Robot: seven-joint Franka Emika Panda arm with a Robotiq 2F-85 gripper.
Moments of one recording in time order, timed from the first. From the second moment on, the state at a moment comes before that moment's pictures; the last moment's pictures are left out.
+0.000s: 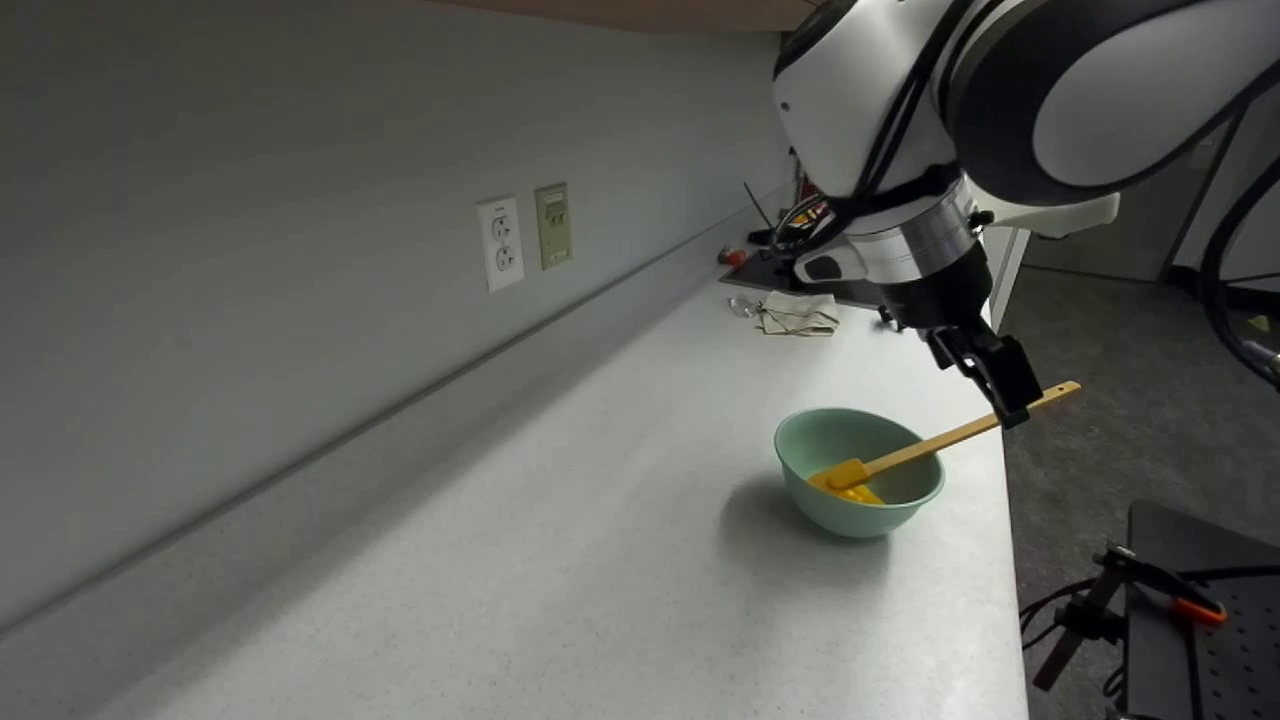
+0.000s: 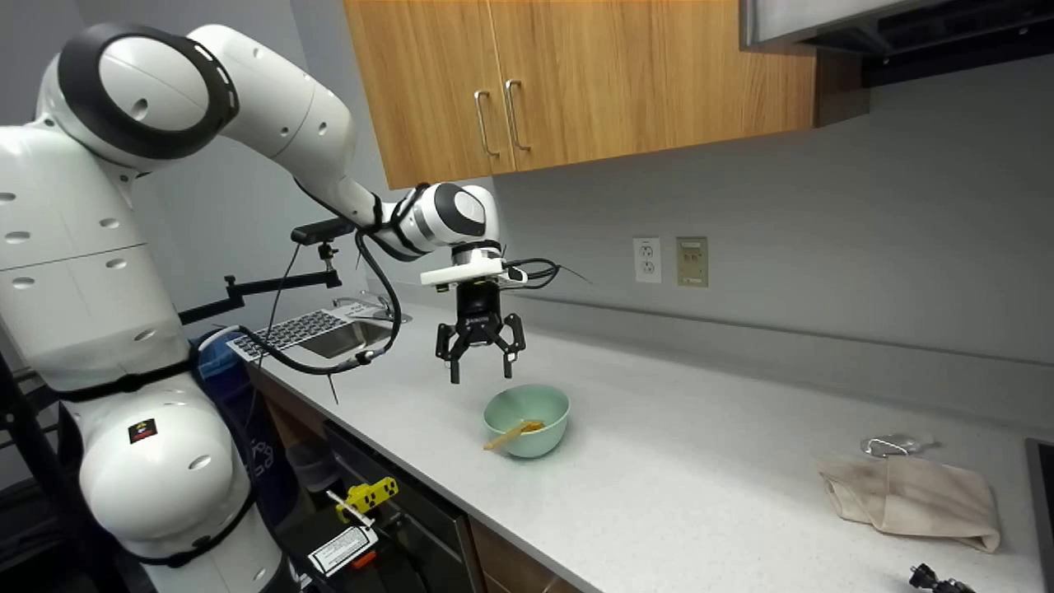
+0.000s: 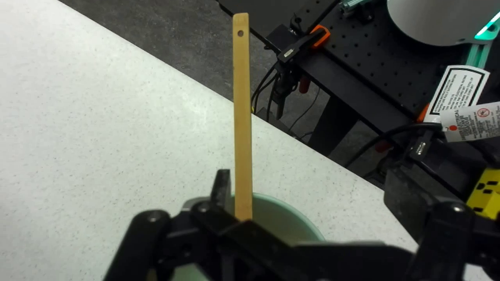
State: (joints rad) arm 0.13 0.01 0.18 -2.21 -0.33 1.67 -0.33
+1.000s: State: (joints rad) arm 0.14 -0.35 0.13 -2.44 -0.18 2.06 -0.33
